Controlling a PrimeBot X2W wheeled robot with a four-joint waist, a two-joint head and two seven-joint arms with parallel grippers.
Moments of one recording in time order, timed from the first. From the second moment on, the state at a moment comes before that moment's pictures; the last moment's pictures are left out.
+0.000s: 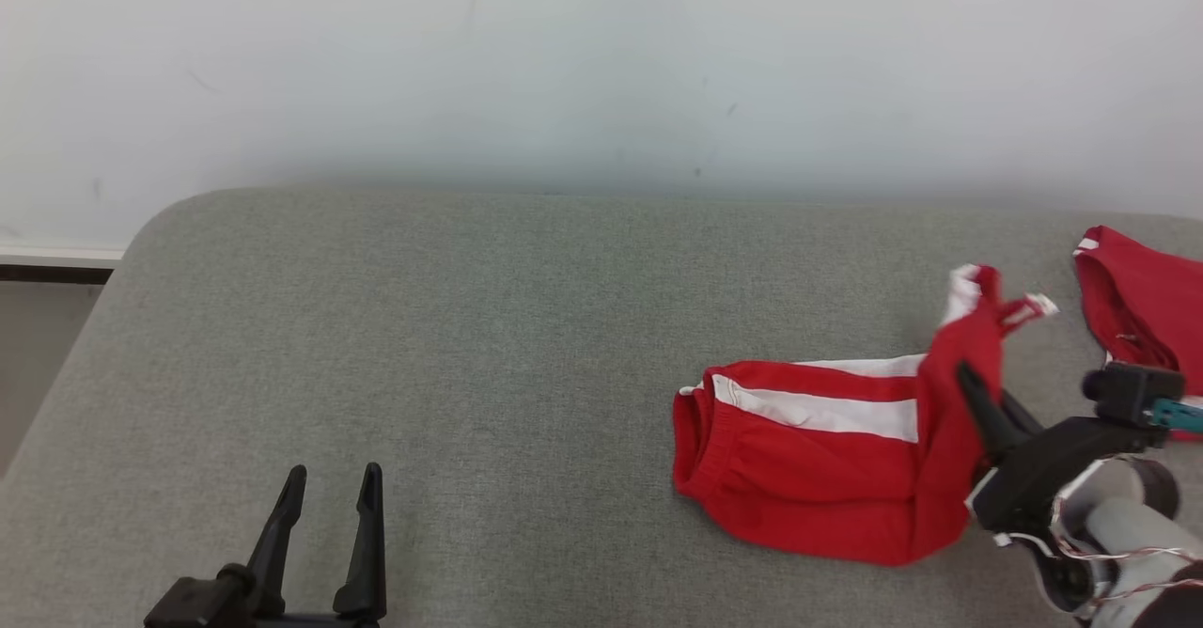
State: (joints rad) left arm 0.00 0.05 -0.02 0.12 -0.24 -0.13 -0.26; right arm -0.57 -0.56 0.83 0.75 1.22 0.13 -0.26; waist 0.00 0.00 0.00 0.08
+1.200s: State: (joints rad) left arm 0.00 0.05 -0.05 0.13 -0.26 -0.12 -0.26; right arm -0.32 -0.37 0.54 0.47 0.94 0.13 -0.26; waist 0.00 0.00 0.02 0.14
